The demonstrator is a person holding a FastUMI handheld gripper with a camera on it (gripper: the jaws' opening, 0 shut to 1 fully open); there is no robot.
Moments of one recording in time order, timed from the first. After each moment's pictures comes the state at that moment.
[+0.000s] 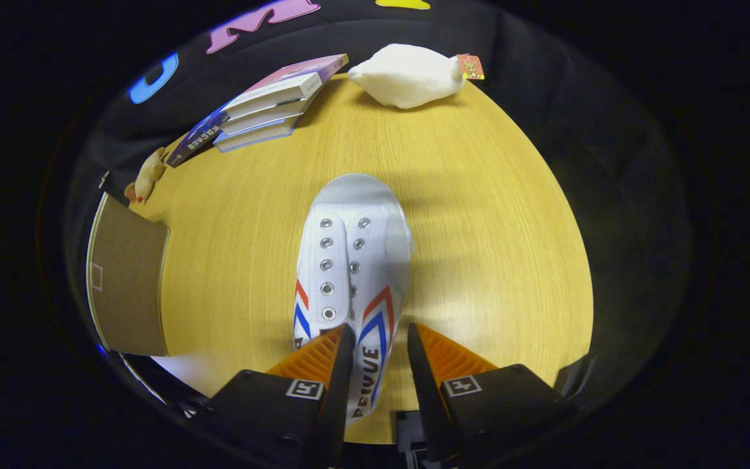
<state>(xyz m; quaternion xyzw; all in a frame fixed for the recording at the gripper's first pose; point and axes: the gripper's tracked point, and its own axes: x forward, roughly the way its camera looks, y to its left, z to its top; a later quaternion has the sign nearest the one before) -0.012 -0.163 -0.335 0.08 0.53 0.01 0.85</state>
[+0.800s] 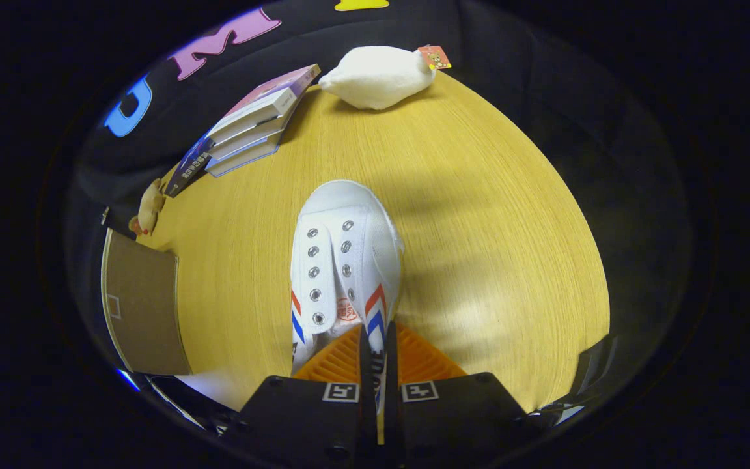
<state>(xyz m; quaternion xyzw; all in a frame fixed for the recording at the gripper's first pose) -0.011 -0.171 -0.335 0.15 0.51 -0.02 0.85</state>
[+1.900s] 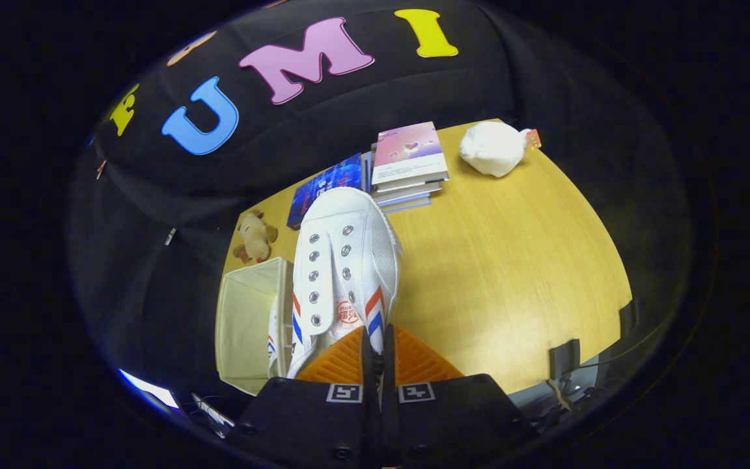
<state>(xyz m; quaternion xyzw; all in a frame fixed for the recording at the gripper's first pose) -0.031 0.054 -0.128 0.20 0.42 0.06 0.88</state>
